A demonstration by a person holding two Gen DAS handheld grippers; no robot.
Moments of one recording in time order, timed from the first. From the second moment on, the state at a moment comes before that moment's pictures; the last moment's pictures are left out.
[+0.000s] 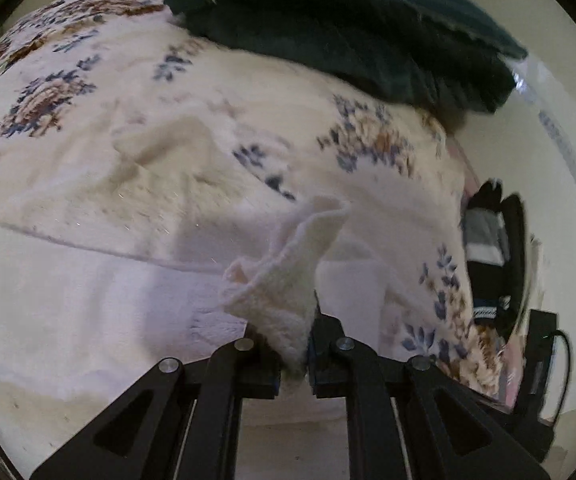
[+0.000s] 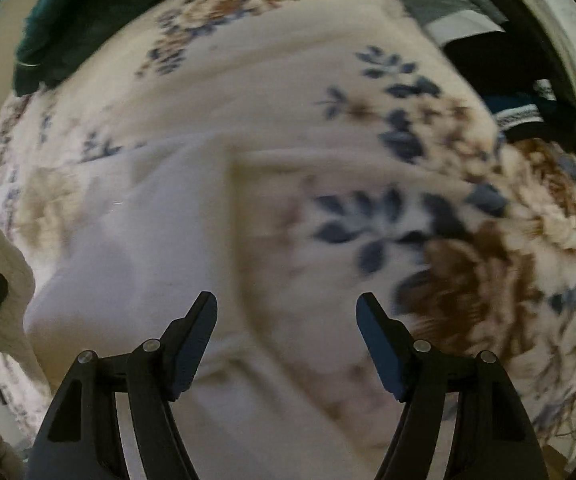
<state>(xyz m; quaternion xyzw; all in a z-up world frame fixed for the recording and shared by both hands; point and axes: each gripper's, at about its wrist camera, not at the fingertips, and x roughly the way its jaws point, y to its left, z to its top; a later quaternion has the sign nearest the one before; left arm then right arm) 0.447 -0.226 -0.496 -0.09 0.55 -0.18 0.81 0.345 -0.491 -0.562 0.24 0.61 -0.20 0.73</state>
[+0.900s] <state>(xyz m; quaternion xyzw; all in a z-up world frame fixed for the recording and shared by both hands) 0.381 0.093 -0.494 -0.06 0.51 0.24 0.82 0.426 -0.409 -0.562 0.14 0.64 -0.05 0.75</state>
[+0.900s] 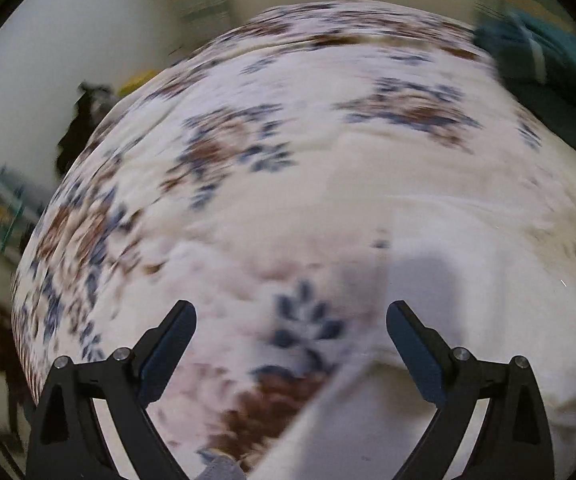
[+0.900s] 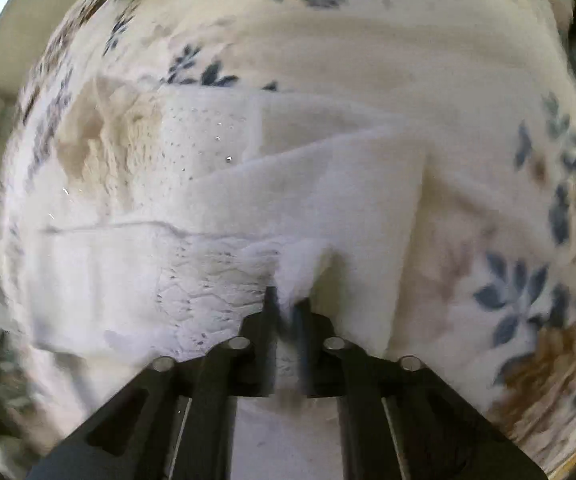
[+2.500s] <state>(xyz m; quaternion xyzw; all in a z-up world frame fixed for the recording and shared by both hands) 0.247 -0.011 -0.516 -0.04 0.59 0.19 0.78 0.479 -0.566 -0.595 0.39 0.66 0.05 0.64</state>
